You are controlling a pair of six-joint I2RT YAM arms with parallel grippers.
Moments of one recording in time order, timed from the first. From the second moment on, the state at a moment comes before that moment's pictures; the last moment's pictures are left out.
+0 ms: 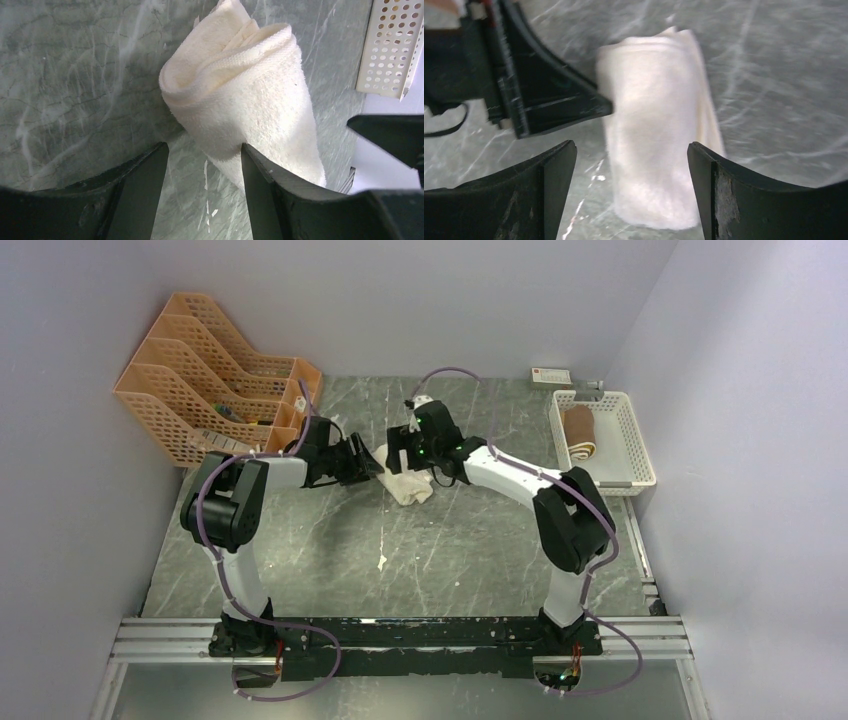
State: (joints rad) left arm -0.28 1.90 0.98 0.18 0.48 -0.64; right arm 0.65 1.83 1.30 -0.13 -0.02 0.32
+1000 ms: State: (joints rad) left arm -0.12 1.61 0.90 0.06 0.47 -0.61; right arm 0.64 2.05 1.45 -0.20 -0.12 0.22
